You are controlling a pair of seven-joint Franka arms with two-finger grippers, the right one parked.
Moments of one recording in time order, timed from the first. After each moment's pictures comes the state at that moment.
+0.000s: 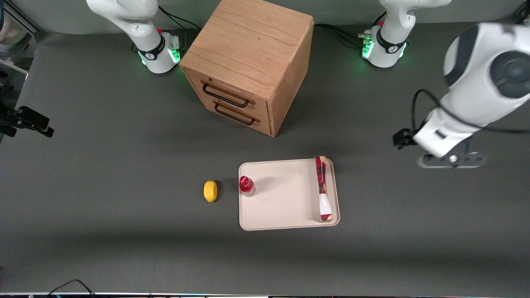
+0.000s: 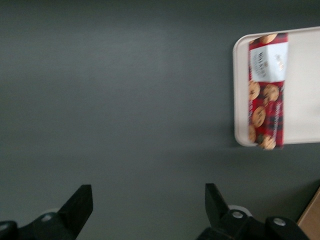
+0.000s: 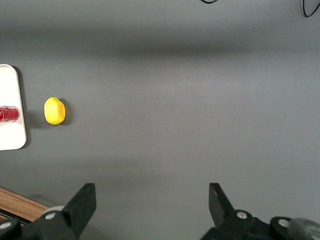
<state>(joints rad) -0.05 0.11 -0.15 -1.61 0.09 1.66 -0.19</state>
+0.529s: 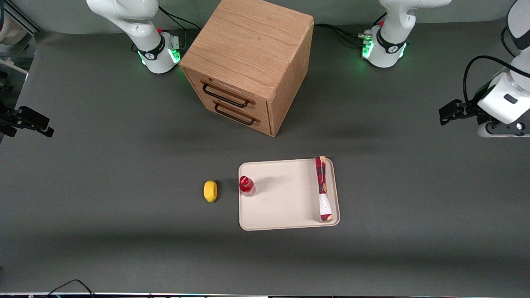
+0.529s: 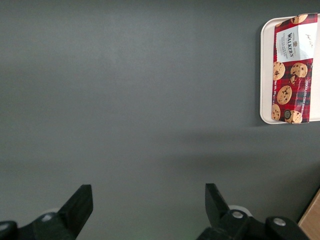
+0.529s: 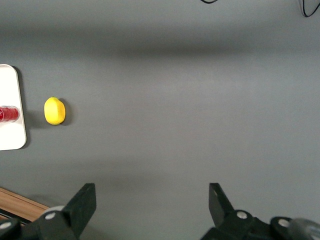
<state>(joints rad) -0.05 -0.05 -0.01 -1.77 0.04 1.69 -0.04</state>
